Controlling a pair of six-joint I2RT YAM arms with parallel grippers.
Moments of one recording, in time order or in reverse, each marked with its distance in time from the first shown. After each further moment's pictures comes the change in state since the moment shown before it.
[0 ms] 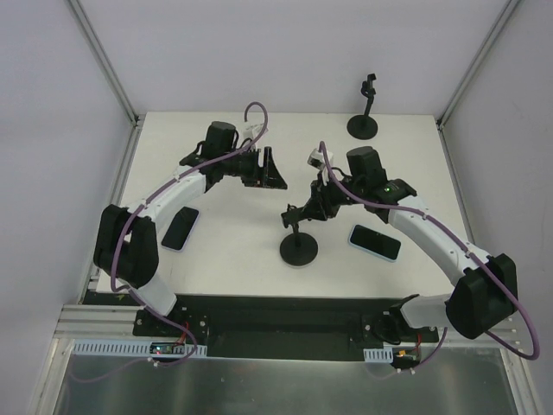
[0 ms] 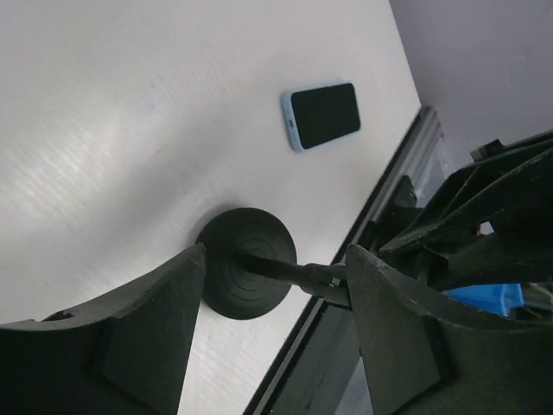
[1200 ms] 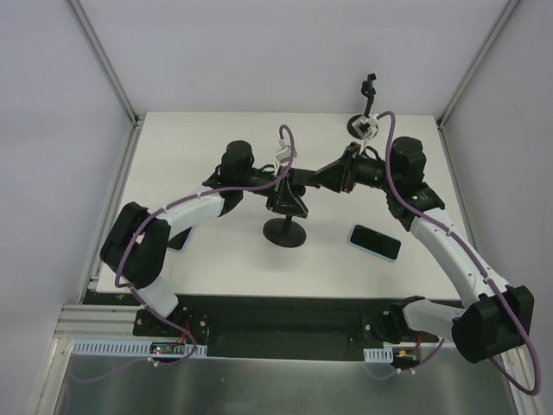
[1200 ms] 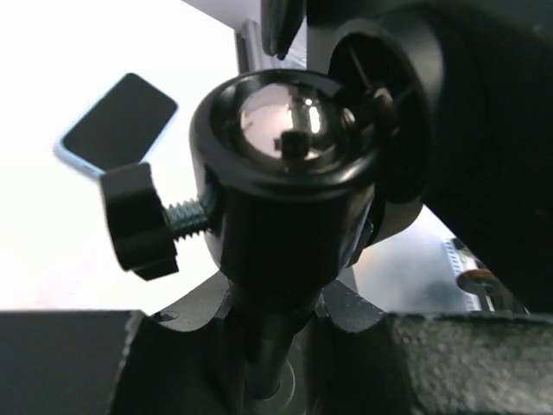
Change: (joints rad) left arm -0.163 0.069 -0.219 0.766 0.545 -0.120; right arm -0.163 -0.154 -0.073 0.476 -0.143 0.573
